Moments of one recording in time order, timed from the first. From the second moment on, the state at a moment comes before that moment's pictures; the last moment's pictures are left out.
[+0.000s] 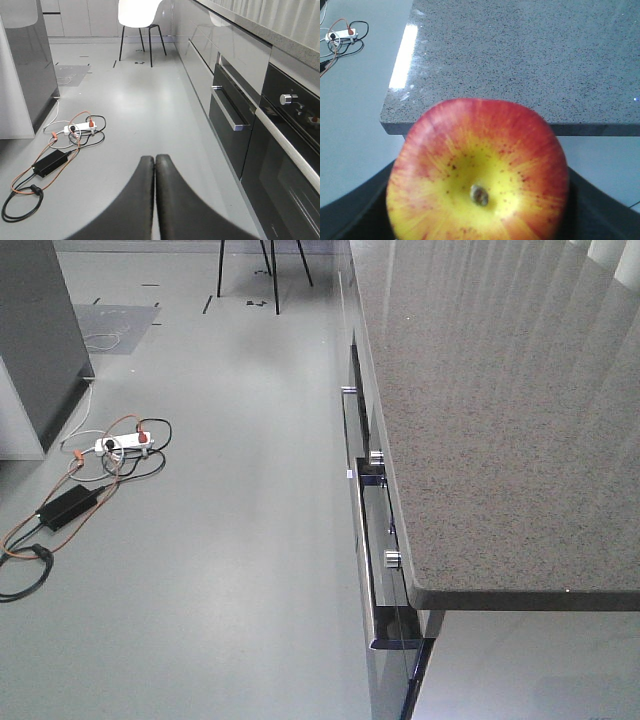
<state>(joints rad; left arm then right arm) -0.04 -0.01 0.03 0.12 0.26 -0.21 0.09 0.46 -0.86 -0.07 1.11 0.15</state>
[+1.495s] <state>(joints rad) -0.04 -0.01 0.03 0.12 0.26 -0.21 0.09 0.46 -0.86 -0.07 1.12 0.15</state>
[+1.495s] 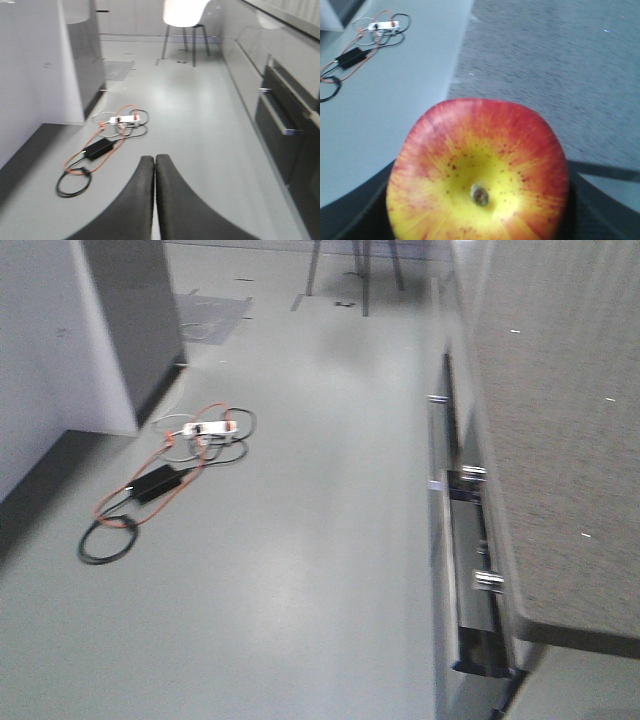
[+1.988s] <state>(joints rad) -0.04 -0.01 0.03 0.12 0.26 -0.21 0.09 0.46 -0.86 -0.06 1.12 0.15</state>
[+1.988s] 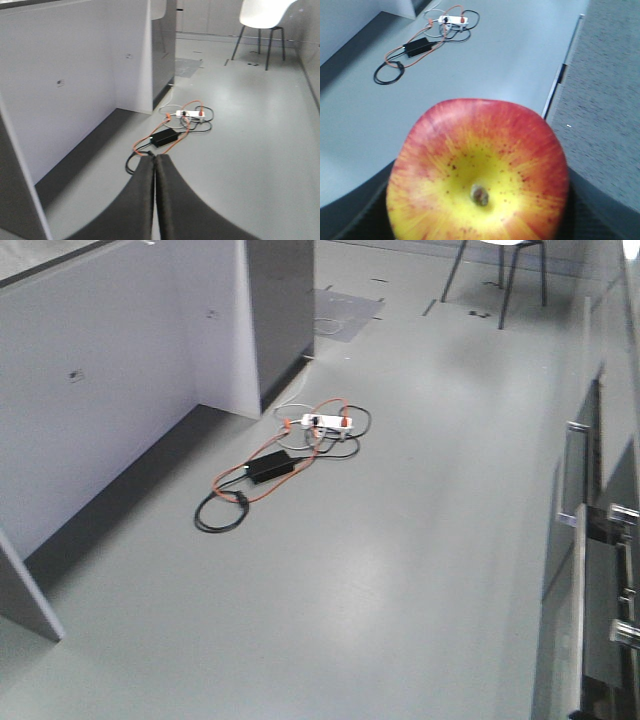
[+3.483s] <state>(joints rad) -0.04 -0.01 0.03 0.12 0.26 -0.21 0.09 0.46 -0.86 -0.06 1.12 0.15</state>
